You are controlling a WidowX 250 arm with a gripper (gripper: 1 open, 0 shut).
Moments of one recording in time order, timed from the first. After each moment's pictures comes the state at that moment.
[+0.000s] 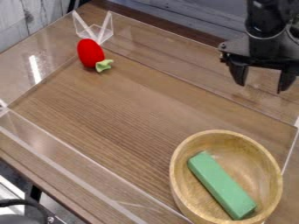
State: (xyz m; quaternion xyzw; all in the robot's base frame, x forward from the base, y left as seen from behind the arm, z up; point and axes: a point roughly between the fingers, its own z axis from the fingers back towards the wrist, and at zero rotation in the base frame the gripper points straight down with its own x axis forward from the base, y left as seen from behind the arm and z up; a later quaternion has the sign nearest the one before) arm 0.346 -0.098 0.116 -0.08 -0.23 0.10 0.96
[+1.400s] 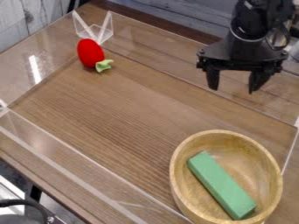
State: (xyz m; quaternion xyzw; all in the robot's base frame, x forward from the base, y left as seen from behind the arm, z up) arm 0.328 -0.088 0.103 -0.01 -0.19 0.22 0.96
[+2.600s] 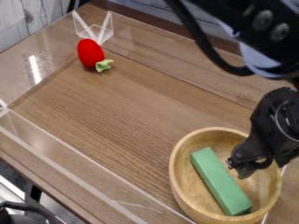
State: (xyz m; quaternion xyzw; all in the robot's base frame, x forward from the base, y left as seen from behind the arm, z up) arm 0.237 -0.146 0.063 0.04 -0.12 0.44 0.89
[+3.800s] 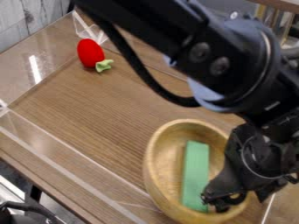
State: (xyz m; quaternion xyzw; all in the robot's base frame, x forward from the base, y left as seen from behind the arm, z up) arm 0.199 -0.144 0.044 0.01 -0.08 0.44 0.90
